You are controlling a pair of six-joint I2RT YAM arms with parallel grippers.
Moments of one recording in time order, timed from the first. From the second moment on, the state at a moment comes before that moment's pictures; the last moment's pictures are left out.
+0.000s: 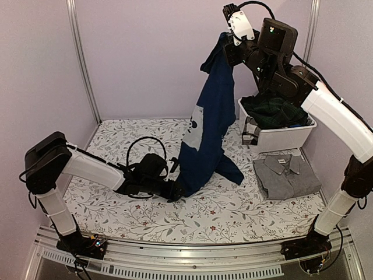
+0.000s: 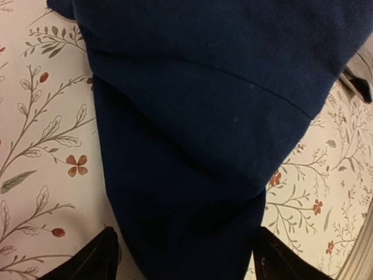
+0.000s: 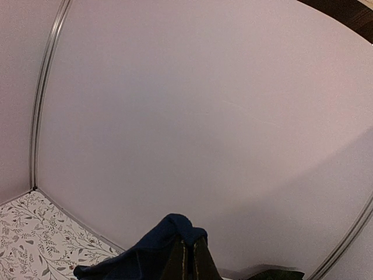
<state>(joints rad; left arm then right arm) -0.89 1.72 0.75 0.19 0.05 -0.47 0.86 1.66 1.97 -0.12 0.54 -0.44</state>
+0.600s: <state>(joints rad) -0.71 1.02 0.82 -0.05 -0.20 -0.41 0.86 1.66 1.97 -0.15 0.43 -0.35</state>
